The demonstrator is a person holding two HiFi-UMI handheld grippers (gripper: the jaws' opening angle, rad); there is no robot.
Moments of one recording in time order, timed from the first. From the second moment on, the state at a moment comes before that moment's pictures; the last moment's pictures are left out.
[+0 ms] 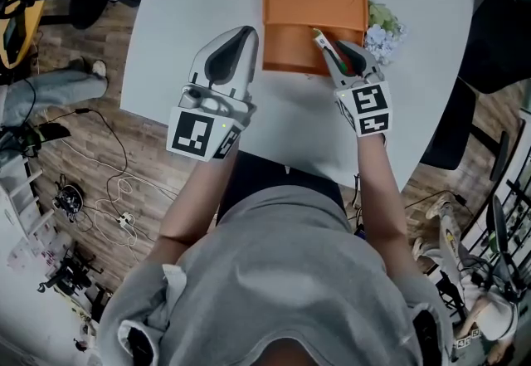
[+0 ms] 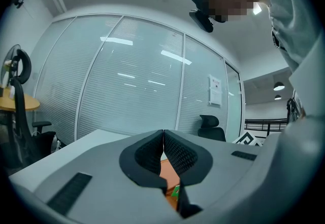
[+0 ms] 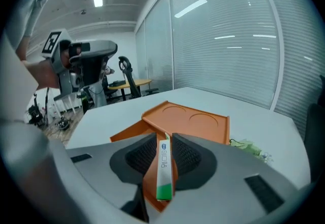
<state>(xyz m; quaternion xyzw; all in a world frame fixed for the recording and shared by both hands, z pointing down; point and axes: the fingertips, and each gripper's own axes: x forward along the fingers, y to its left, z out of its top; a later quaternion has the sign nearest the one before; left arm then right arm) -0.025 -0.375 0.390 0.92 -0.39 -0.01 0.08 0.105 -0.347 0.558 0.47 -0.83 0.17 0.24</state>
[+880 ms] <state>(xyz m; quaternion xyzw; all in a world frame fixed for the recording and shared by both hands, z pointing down) -0.038 -0.350 0.298 0.92 -0.39 -0.04 0.03 0.150 -0.297 0.305 0.56 -0.82 0.07 -0.06</state>
